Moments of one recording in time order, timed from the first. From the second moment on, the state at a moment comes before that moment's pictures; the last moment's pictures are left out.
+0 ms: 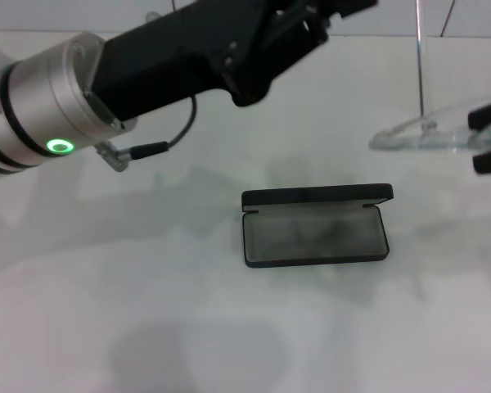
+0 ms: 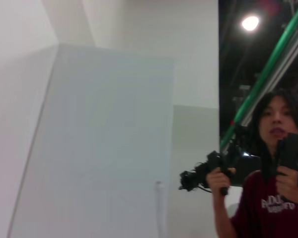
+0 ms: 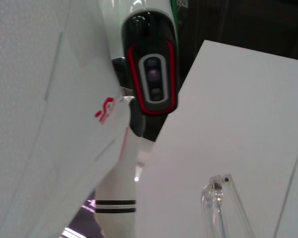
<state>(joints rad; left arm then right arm) -0.49 -2.09 1.42 0.83 0.89 1.67 -1.37 0.49 2.01 -1.05 -0.91 -1.15 -2.15 1.04</state>
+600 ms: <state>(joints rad) -0.53 -2.09 1.40 0.80 0.91 1.62 -1.36 0.56 2.02 -1.19 -0.89 -1.16 -2.13 1.04</state>
